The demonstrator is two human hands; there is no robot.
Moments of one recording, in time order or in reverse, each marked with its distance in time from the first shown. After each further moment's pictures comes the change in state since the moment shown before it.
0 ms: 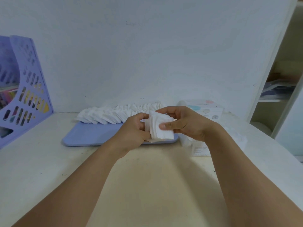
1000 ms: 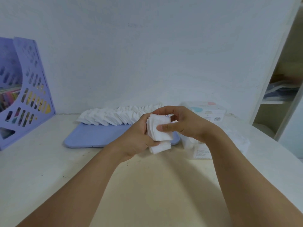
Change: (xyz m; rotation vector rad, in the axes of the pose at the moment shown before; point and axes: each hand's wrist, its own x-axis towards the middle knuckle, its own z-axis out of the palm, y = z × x) left_hand -0.006 0.004 0.006 -0.063 -0.169 0.070; right_hand -0.002 -0.016 0.012 -0.237 0.064 -0.051
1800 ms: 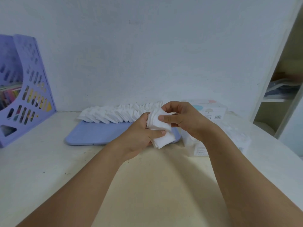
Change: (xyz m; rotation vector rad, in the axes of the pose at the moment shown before) left_hand 0.003 -0.002 0.007 -0.235 0.078 -0.088; right_hand 0.006 0.007 0.005 0.153 0.172 0.065
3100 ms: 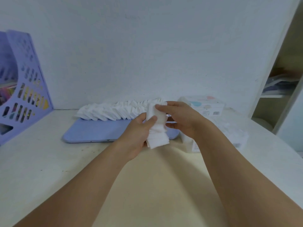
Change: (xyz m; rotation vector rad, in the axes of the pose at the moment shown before) left_hand -0.001 -0.003 0.012 -0.106 0.164 -0.083; right_hand 0.009 0.004 0.009 0.153 0.047 0.213
